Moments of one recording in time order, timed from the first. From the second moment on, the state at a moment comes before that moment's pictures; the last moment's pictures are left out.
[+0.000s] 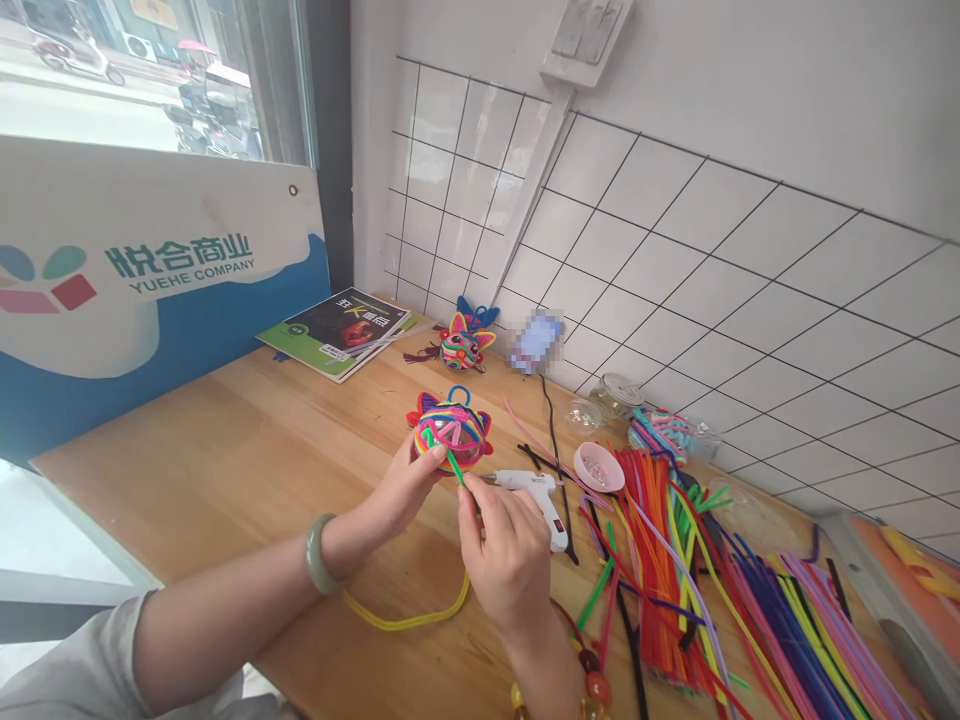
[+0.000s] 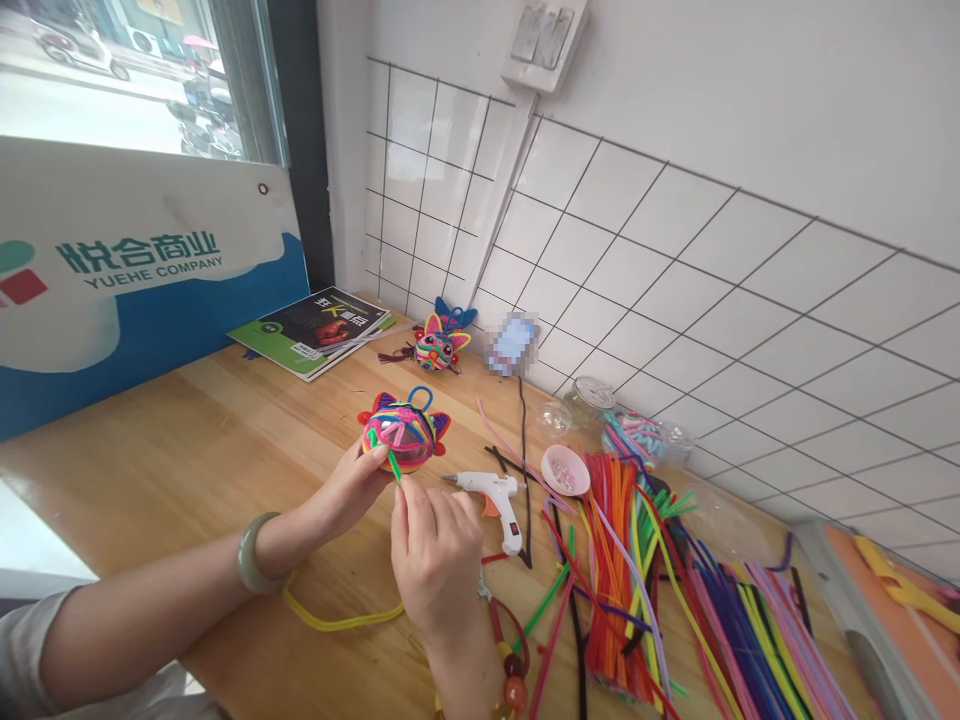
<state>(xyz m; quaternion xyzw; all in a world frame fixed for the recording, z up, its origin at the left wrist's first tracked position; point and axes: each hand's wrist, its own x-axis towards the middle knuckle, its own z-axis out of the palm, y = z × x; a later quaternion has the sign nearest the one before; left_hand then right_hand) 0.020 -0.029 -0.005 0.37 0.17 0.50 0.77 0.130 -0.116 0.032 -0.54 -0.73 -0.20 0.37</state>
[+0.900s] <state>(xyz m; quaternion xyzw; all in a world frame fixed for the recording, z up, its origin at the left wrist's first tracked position) 0.020 -0.036 -0.002 0.41 0.17 0.42 0.79 0.134 -0.116 0.039 -0.53 -0.75 -0.23 0.33</state>
